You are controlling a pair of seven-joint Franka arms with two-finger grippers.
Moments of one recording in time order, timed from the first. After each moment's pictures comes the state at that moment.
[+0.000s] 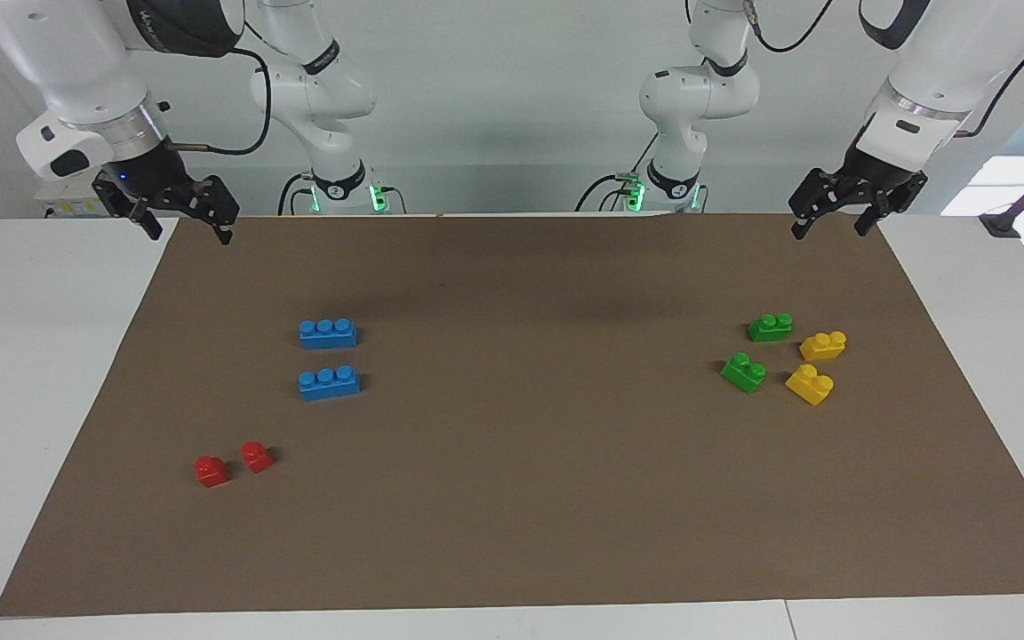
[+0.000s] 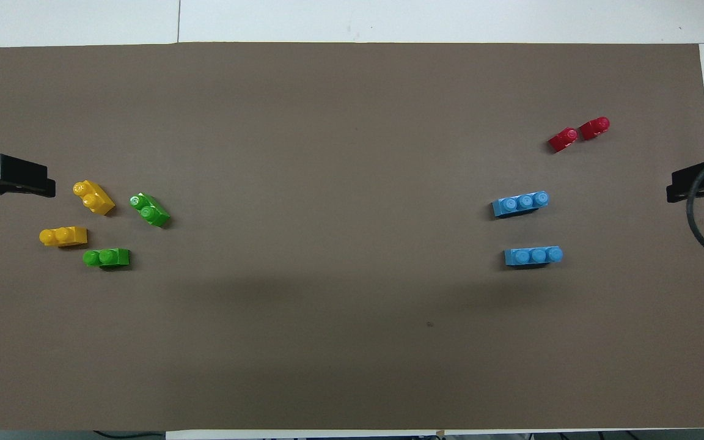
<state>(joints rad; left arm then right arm) 0.01 -0.04 -0.06 -1.57 -0.03 1.55 -0.06 -0.02 -0.03 -0.04 -1.61 -0.04 1.53 0.03</state>
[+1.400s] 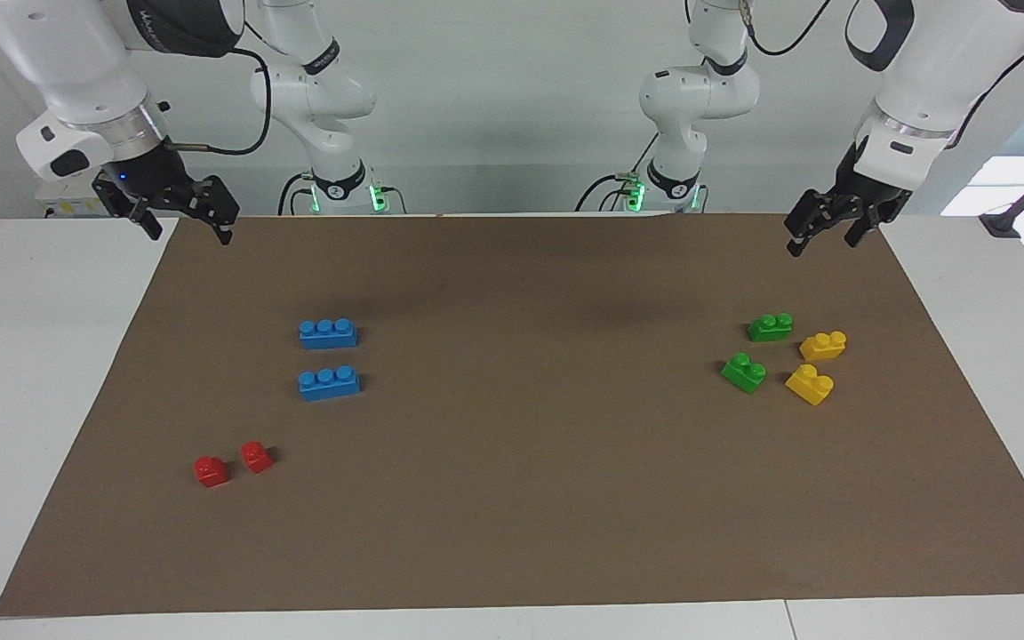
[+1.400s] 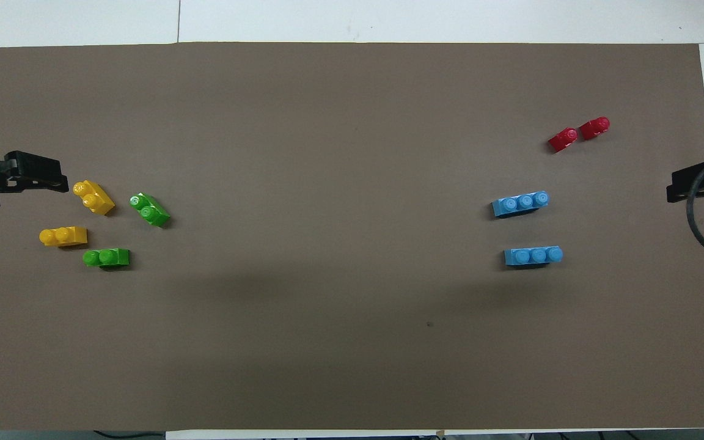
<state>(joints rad) 0.01 -0.09 -0.06 -1.75 -0.03 1.72 -0.21 -0.02 -0.03 -0.04 -1.61 -0.04 1.53 0.03</state>
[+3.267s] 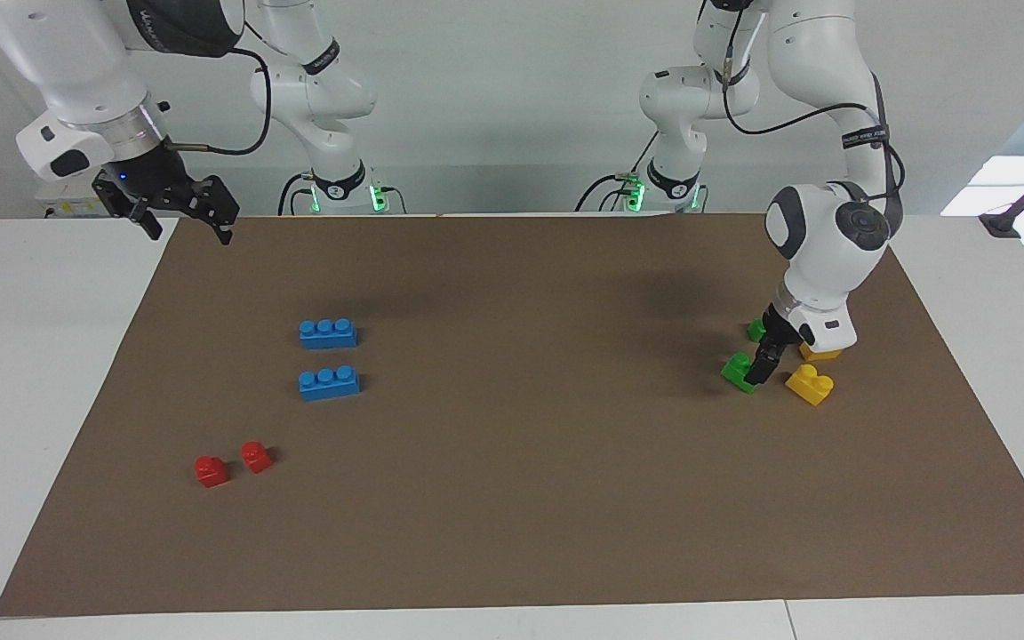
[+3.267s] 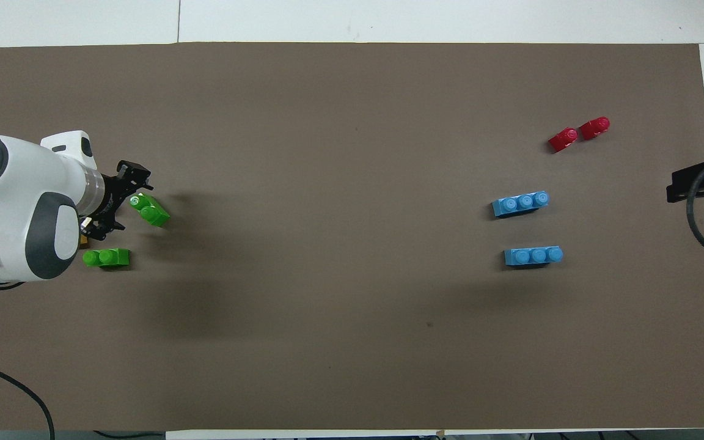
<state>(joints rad) 0.01 0.19 -0.06 -2.09 0.00 2.30 -0.95 -0.02 -0.03 -0.03 -1.61 -0.04 1.53 0.03</state>
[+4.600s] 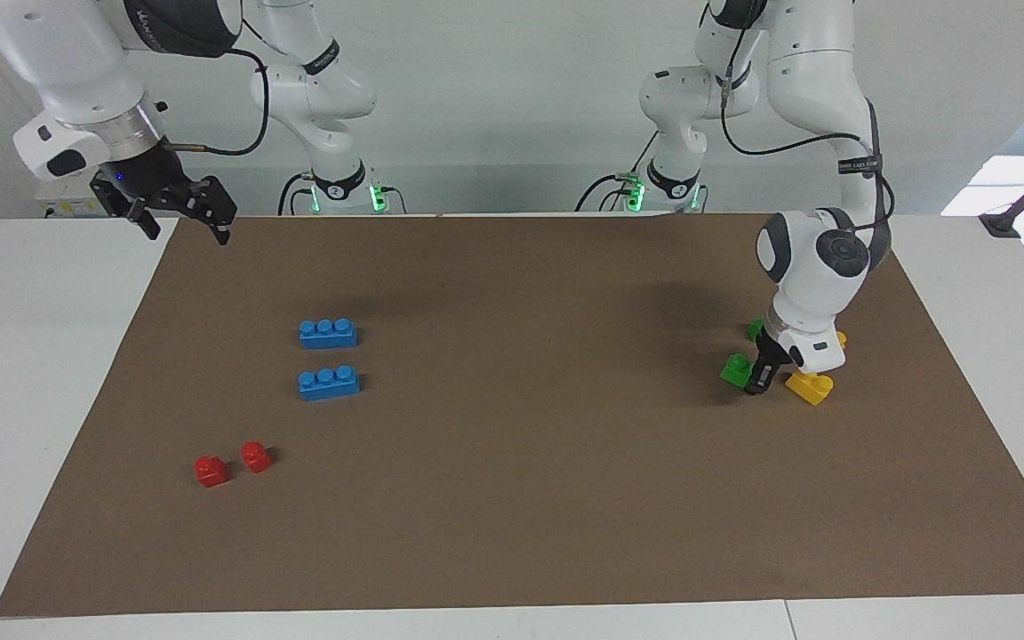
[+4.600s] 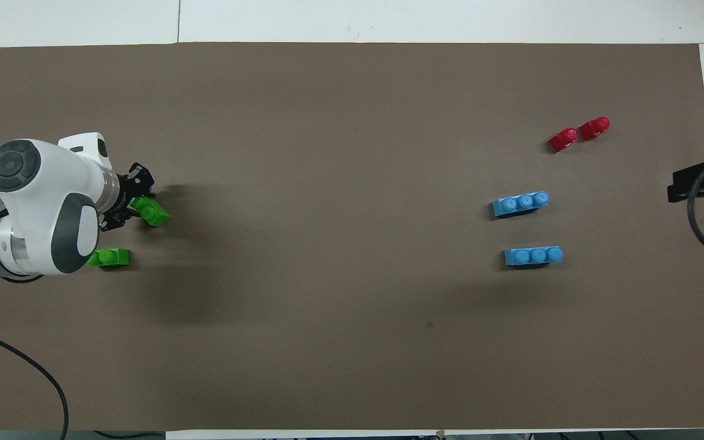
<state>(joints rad) 0.01 0.26 -0.06 -2.09 0.05 2.39 -0.99 -0.03 -0.03 -0.04 -1.61 -0.04 1.53 0.03</state>
